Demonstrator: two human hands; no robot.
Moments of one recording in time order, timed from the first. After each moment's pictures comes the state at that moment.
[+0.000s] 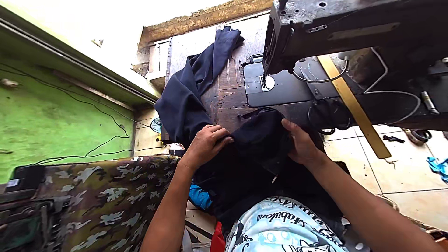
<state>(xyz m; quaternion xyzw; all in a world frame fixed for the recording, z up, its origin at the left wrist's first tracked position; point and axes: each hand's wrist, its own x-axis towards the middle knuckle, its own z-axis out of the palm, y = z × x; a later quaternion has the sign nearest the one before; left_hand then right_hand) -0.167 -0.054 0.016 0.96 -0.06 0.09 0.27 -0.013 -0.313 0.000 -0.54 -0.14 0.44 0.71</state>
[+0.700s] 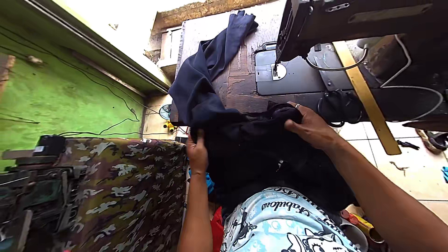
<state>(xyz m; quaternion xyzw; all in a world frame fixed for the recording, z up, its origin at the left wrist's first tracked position) -0.236 -0.108 -0.019 0.63 0.44 0.36 0.52 0.011 -0.323 0.018 -0.67 -0.34 0.36 0.56</state>
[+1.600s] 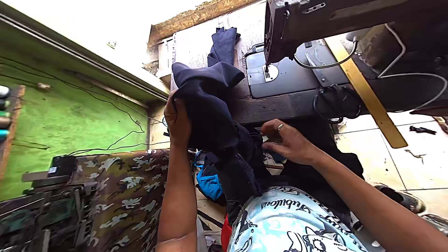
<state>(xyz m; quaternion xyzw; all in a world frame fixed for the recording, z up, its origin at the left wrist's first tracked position) -0.157 -0.032 0.058 0.79 0.11 0.44 0.41 -0.024 -0.320 -0.023 -0.66 -0.46 0.30 0.51</state>
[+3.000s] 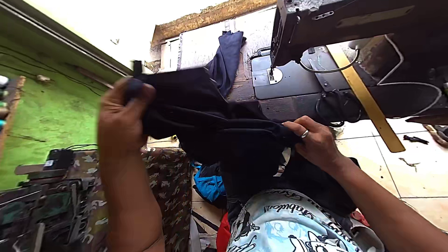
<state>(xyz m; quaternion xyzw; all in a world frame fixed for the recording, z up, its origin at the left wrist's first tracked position) -0.214 -0.023 0.181 0.80 0.20 0.29 0.48 -0.014 -0.343 0.001 -0.73 -0.55 -0.11 0.39</state>
